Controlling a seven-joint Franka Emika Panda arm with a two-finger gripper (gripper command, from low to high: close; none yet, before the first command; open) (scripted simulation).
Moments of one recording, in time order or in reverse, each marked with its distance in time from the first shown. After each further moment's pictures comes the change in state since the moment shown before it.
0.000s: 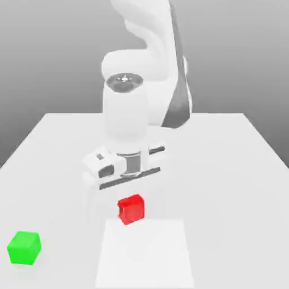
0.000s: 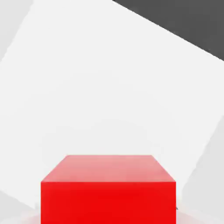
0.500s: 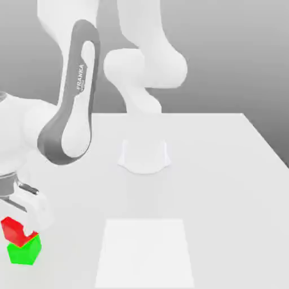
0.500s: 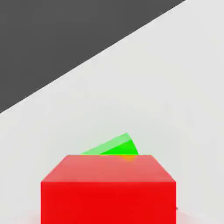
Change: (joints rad) arm -0.232 0.288 -0.091 0.291 0.180 -0.015 0.277
